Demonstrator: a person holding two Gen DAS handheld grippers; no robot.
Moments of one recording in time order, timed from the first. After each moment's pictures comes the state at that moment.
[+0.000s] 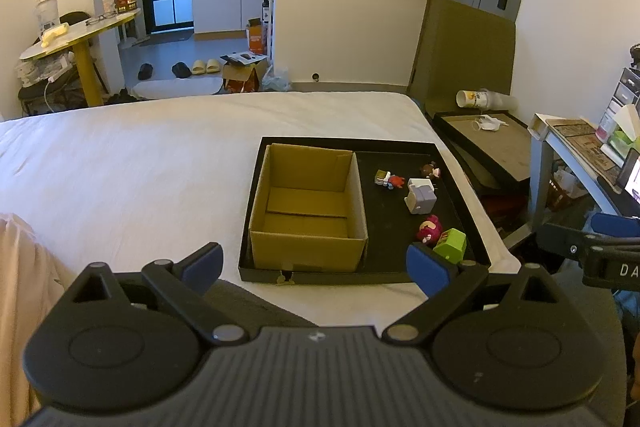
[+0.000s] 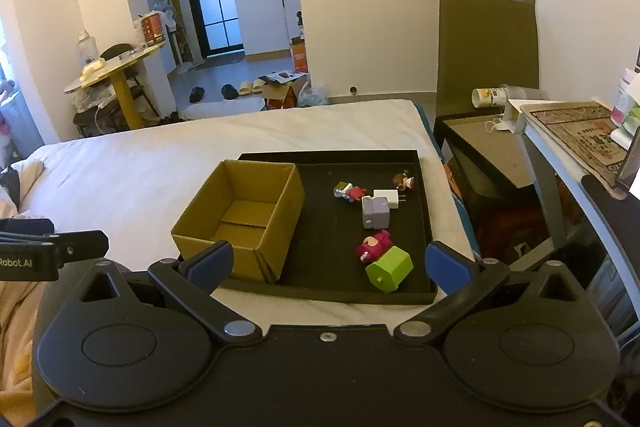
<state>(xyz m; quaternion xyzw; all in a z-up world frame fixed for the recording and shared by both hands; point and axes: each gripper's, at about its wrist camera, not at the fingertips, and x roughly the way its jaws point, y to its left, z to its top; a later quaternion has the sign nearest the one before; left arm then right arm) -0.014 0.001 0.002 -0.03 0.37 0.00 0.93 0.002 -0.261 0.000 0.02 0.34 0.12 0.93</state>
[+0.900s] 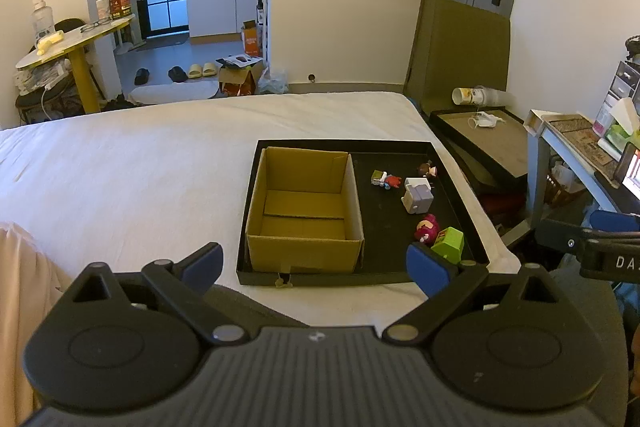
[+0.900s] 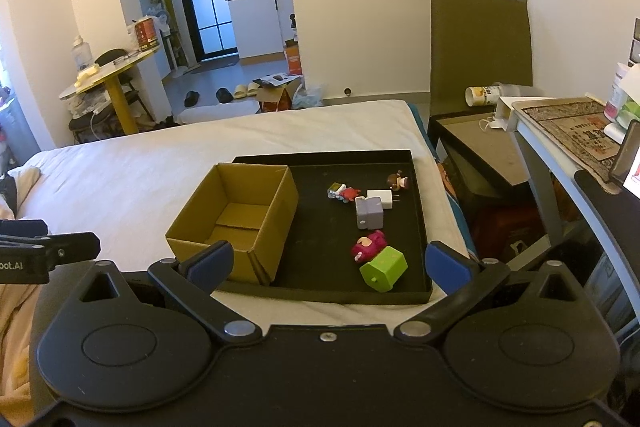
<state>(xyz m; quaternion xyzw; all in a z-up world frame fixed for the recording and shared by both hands) -0.013 -0.003 0.001 -0.02 0.37 0.00 0.93 0.006 -0.267 0.000 0.03 0.34 0.11 0.94</state>
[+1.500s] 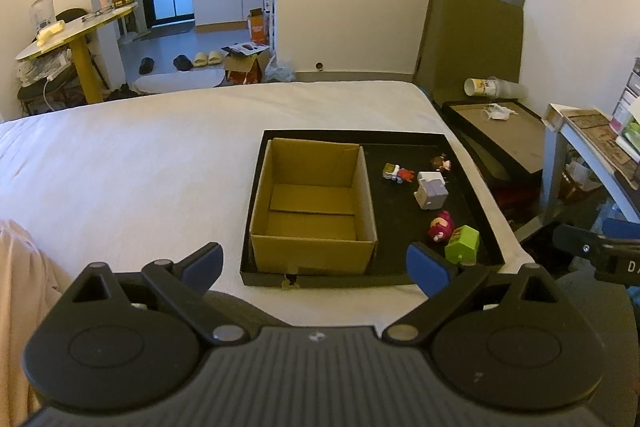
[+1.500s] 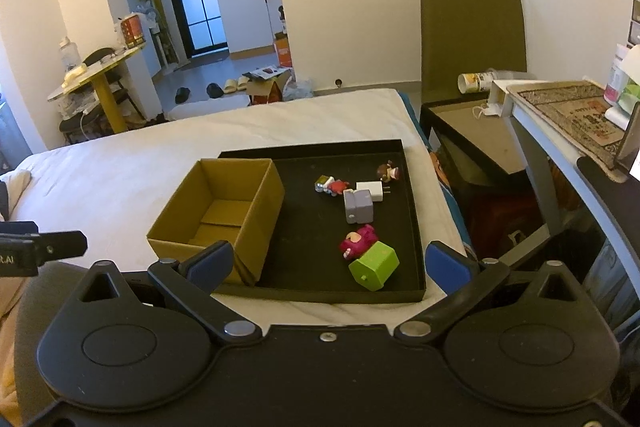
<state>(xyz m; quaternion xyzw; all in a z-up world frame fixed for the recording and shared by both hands) 0.011 0.004 -0.014 -0.02 0.38 0.01 0.92 0.026 -0.277 -0.021 0.04 0.35 0.09 0.93</state>
